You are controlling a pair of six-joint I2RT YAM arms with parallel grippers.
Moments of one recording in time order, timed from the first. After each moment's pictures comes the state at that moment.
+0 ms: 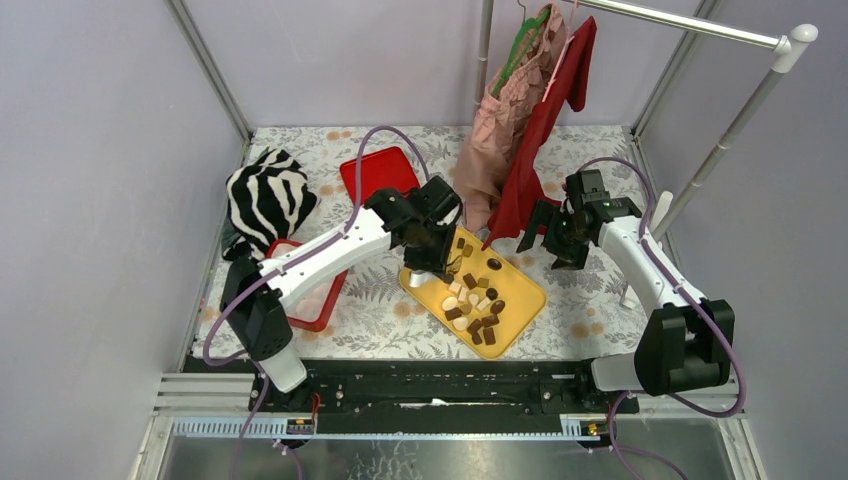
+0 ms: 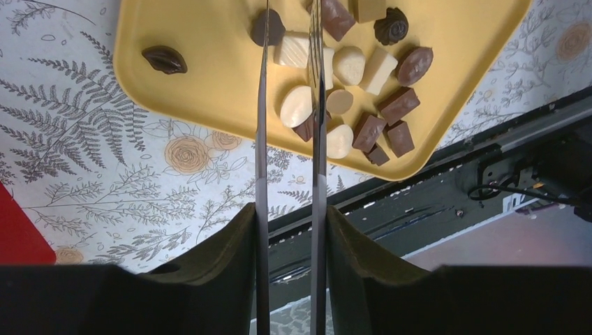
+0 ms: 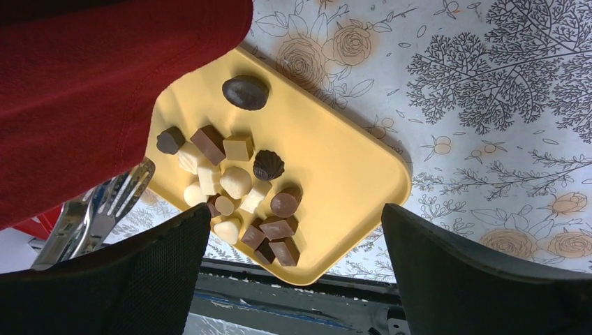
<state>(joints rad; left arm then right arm) -0.83 1.69 1.55 -1.04 0.07 -0.56 0.14 1.37 1.06 -0.86 -0.22 0.50</state>
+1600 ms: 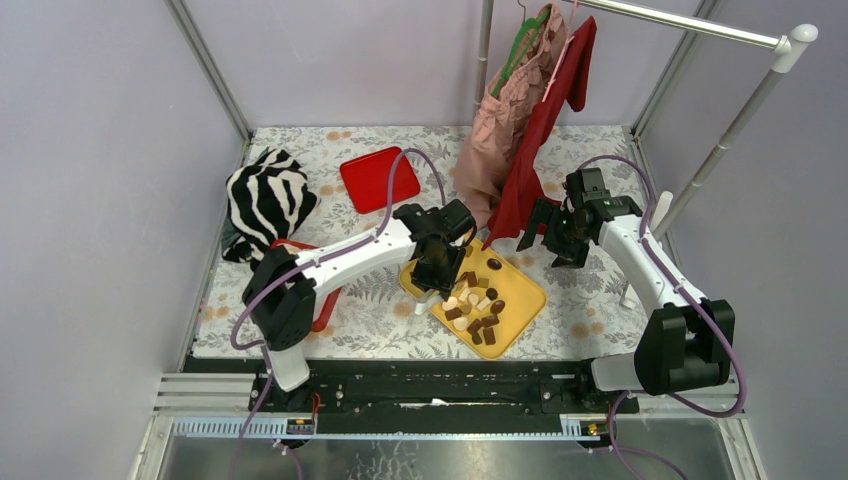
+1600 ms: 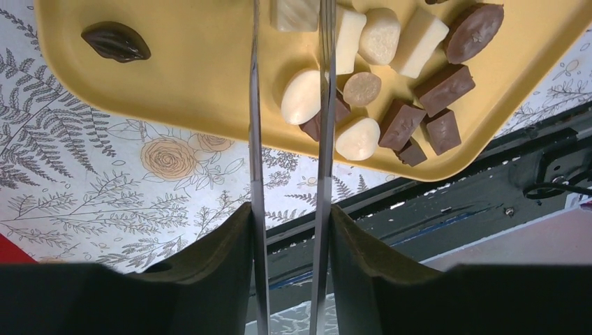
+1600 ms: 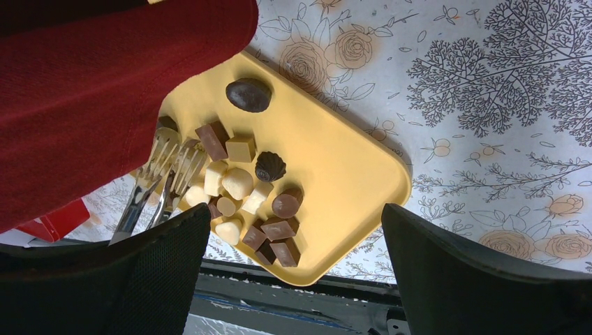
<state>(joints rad) -0.88 1.79 1.47 -1.00 0.09 -0.53 0.14 1.38 1.08 -0.86 -0.22 0.50</state>
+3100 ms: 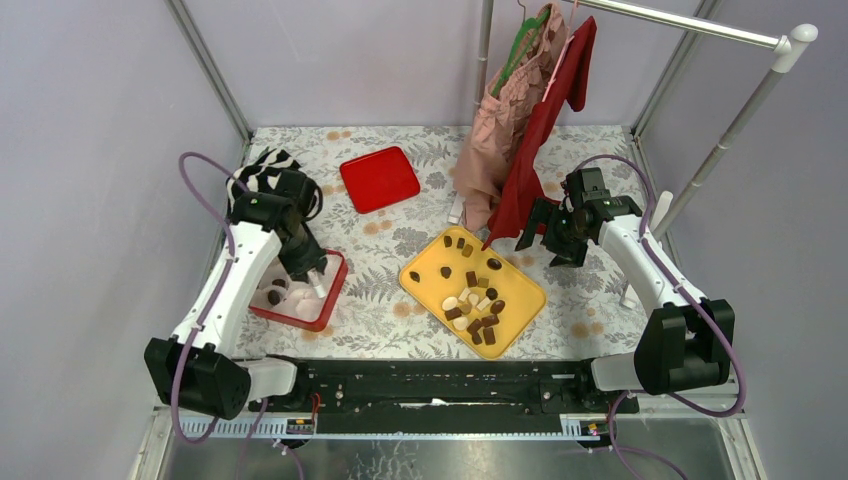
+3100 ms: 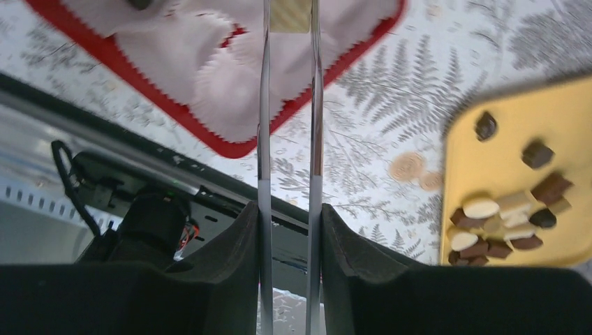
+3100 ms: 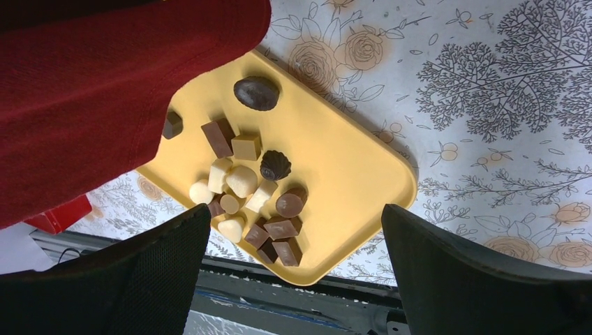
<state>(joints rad) -0.22 1.27 1.28 -1.33 -0.10 -0.75 0.14 1.38 1.08 -0.86 -0.24 0.48</state>
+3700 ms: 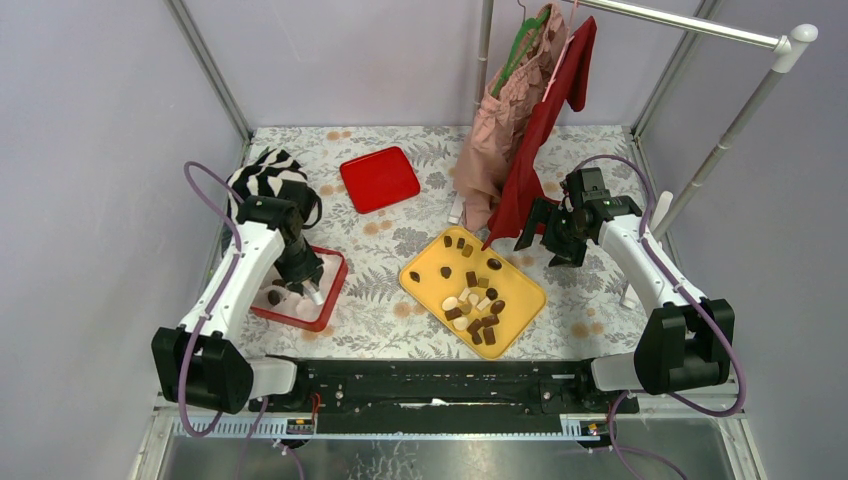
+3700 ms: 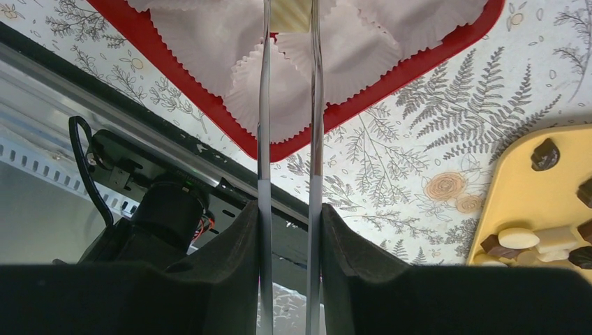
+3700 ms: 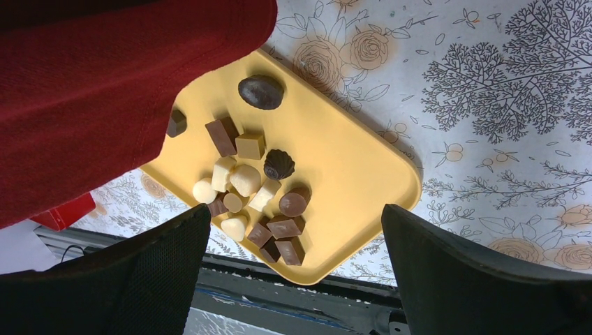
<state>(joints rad) -0.15 1.29 1.18 -1.35 -0.15 -0.79 0.14 1.38 1.08 -0.85 -0.26 0.48</state>
